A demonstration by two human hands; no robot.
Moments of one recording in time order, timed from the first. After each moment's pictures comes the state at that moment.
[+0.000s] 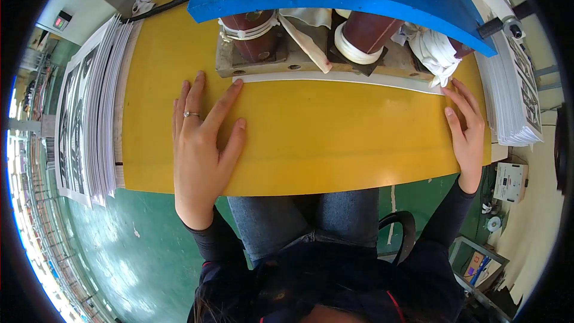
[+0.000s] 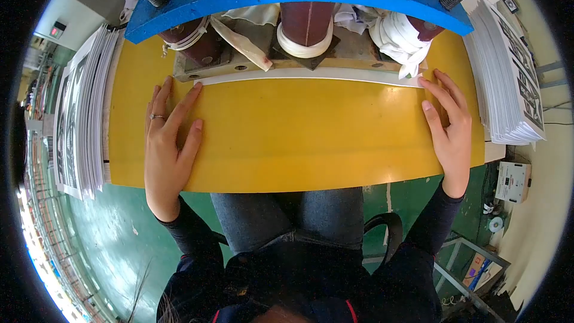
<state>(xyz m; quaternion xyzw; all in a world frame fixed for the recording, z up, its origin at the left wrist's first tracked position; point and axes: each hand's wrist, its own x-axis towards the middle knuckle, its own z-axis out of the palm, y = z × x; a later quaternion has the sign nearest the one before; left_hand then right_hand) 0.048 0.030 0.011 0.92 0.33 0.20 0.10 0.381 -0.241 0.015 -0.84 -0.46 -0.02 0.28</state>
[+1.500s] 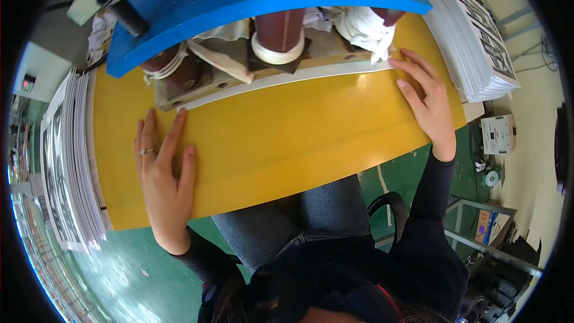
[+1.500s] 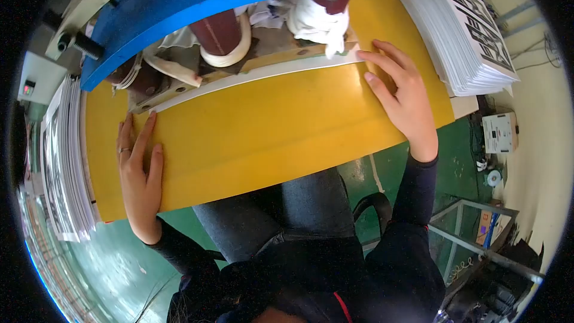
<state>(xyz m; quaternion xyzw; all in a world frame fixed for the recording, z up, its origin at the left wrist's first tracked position) 0.048 0.032 0.011 0.93 0.31 0.19 0.10 0.381 -0.242 0.013 -0.83 -0.48 -0.06 0.29</state>
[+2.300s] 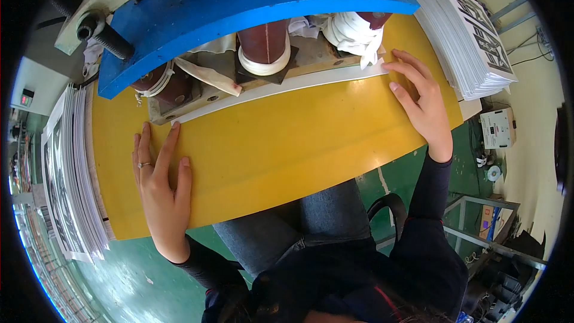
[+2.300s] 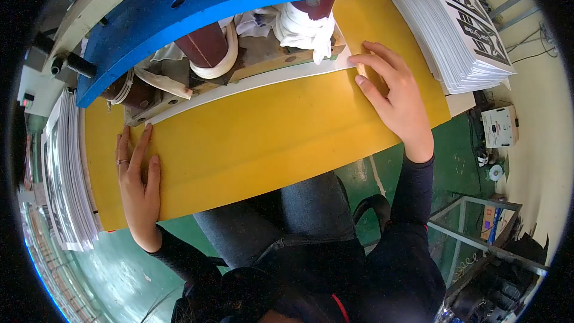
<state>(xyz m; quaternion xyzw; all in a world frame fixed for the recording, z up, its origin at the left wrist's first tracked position) 0.048 0.030 0.013 0.92 0.32 0.19 0.11 0.379 -0.241 0.014 -0.83 -0.47 -0.06 0.29</state>
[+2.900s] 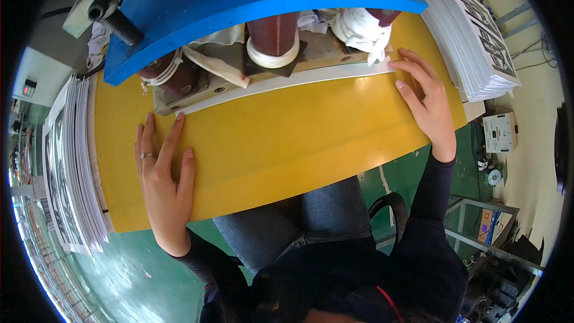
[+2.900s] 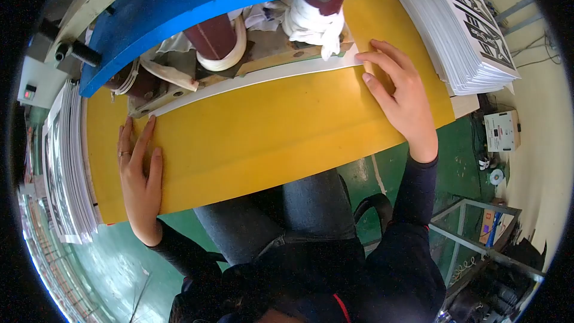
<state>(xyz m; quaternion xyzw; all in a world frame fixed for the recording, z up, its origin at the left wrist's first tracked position) 0.047 0.032 0.011 0.92 0.31 0.19 0.10 0.378 -0.240 0.015 -0.83 -0.47 -0.06 0.30</state>
